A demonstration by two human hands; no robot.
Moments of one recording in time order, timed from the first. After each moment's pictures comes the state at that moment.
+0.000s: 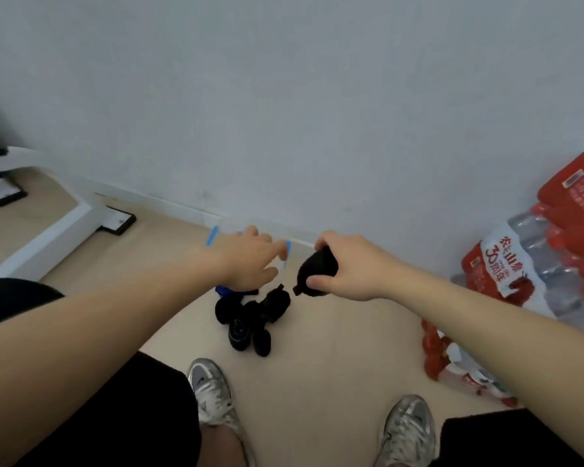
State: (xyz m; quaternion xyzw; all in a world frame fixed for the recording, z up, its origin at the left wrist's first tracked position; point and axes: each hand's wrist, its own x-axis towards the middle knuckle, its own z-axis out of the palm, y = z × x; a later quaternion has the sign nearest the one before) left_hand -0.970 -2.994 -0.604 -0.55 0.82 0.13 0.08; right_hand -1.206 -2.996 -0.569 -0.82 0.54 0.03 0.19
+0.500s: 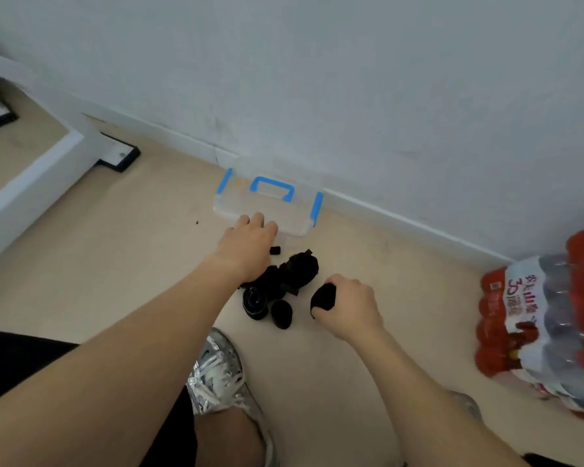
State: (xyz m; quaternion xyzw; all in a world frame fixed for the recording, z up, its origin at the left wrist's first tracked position) left_hand -0.942 -3.041 -0.771 -0.68 0.71 0.14 0.12; right_hand -1.171 -3.003 -0.812 -0.69 0.65 0.08 0.30
